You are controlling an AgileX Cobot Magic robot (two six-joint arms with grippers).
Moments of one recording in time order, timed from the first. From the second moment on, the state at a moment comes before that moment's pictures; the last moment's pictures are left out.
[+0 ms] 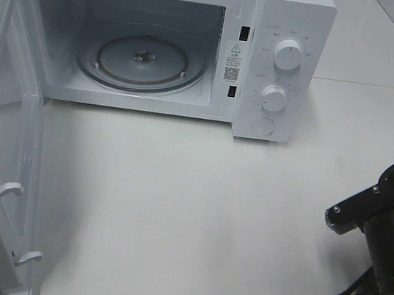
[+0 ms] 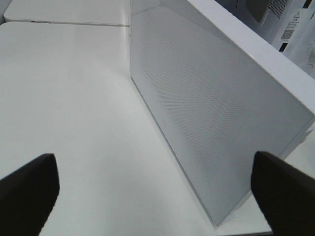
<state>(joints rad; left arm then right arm) -0.01 -0.01 -0.52 -0.18 1.07 0.07 0.73 1.71 -0.44 -1.08 0.77 1.31</state>
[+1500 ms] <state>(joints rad) -0.01 -0.01 -0.52 -0.18 1.07 0.07 0.73 1.14 -0.52 -0.29 0.50 0.40</state>
